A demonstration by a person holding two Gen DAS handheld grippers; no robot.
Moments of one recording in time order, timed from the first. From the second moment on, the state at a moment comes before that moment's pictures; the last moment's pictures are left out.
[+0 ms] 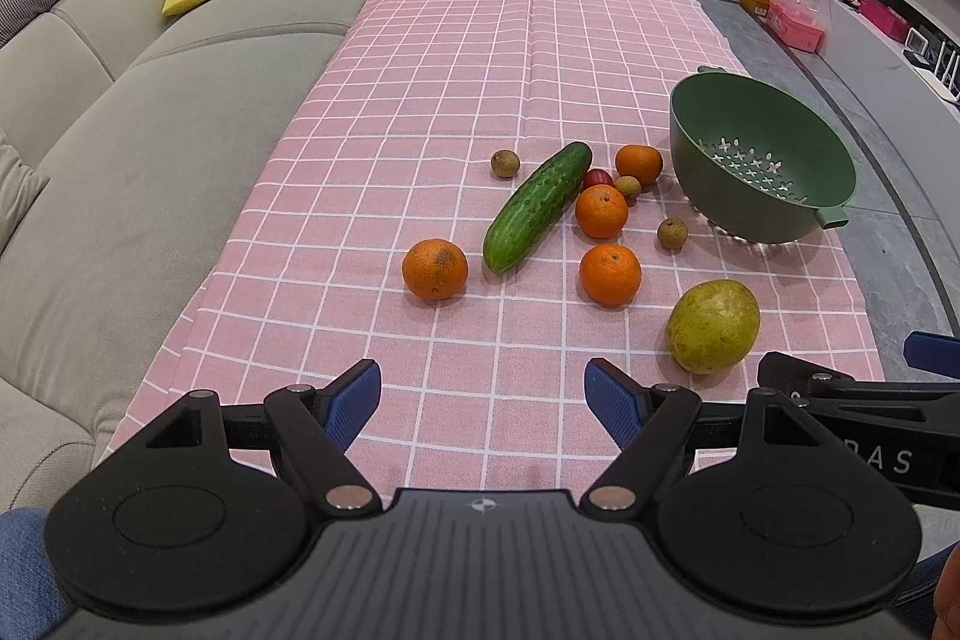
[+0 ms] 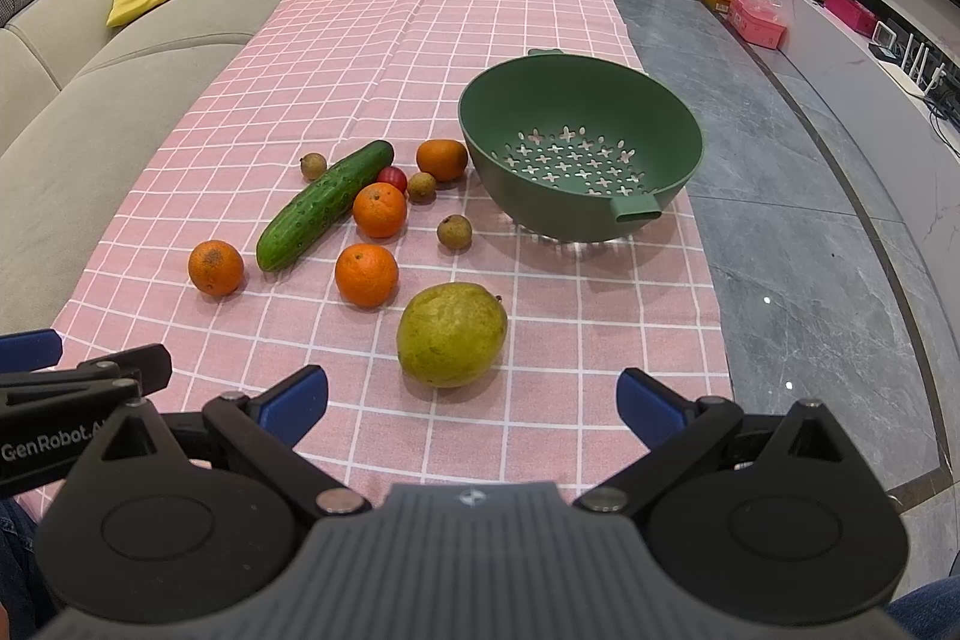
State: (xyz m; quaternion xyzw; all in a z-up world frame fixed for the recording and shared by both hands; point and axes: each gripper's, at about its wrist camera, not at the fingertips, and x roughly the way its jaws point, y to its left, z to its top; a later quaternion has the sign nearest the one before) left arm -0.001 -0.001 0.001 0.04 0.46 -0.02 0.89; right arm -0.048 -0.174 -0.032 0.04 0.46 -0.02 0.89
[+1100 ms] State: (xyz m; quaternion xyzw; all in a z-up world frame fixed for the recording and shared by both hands) left arm -0.002 -0.002 0.001 0.04 0.46 -0.03 0.89; right arm -0.048 -0.174 -0.032 0.04 0.46 -0.02 0.89
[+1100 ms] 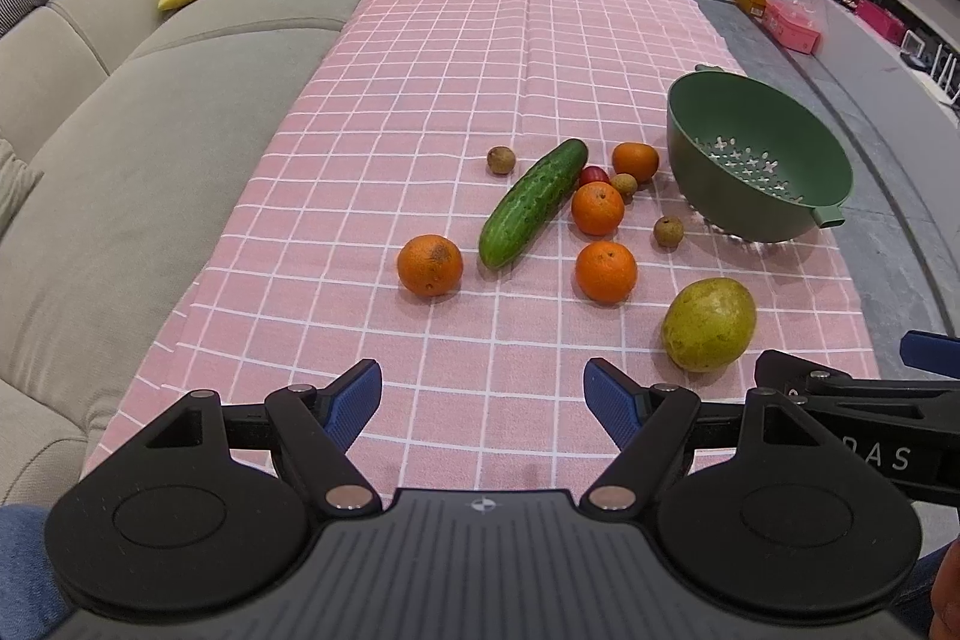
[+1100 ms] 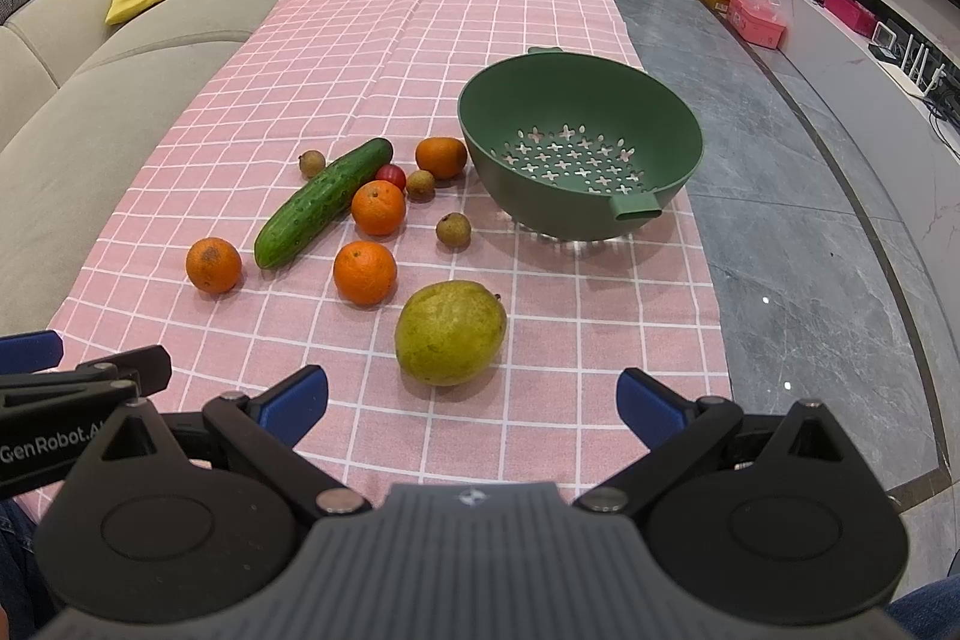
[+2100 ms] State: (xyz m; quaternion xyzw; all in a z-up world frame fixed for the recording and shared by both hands) left arm 0.039 0.076 -0.044 -0.04 0.47 -0.05 0.88; right arm -0.028 -0.205 -0.067 0.14 0.41 0.00 0.90
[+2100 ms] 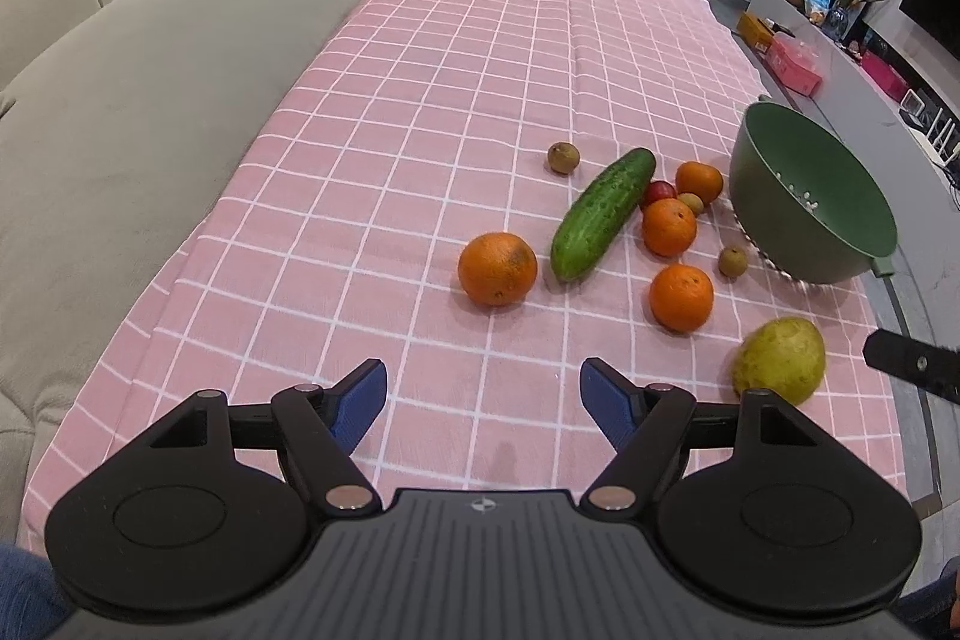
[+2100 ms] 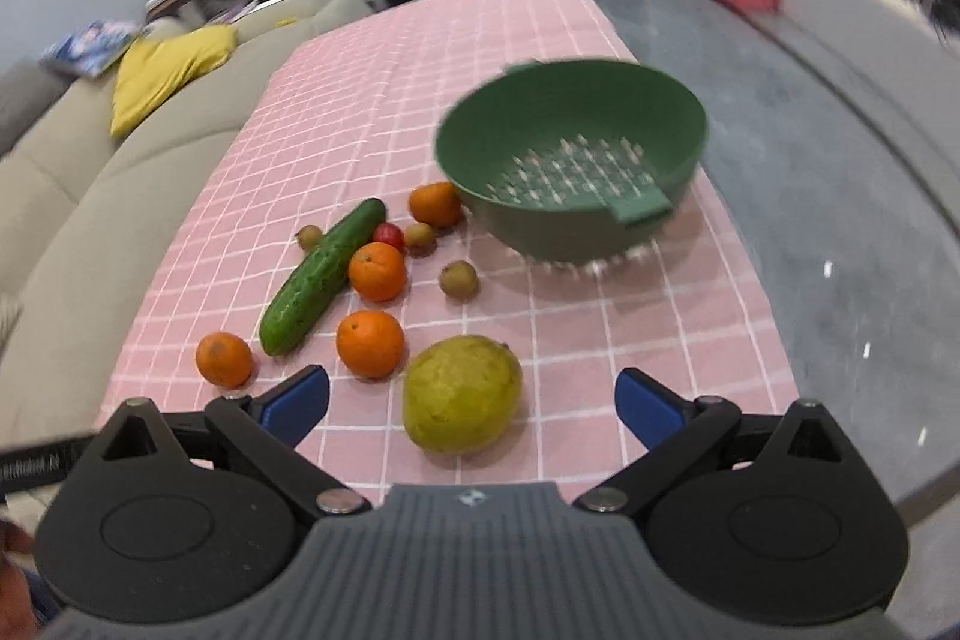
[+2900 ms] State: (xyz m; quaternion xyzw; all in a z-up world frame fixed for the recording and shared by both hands) left arm 0.124 0.075 -0.097 -0.01 0.49 -0.07 0.87; right arm 0.030 -0.195 -0.131 0.18 0.47 -0.02 0.86
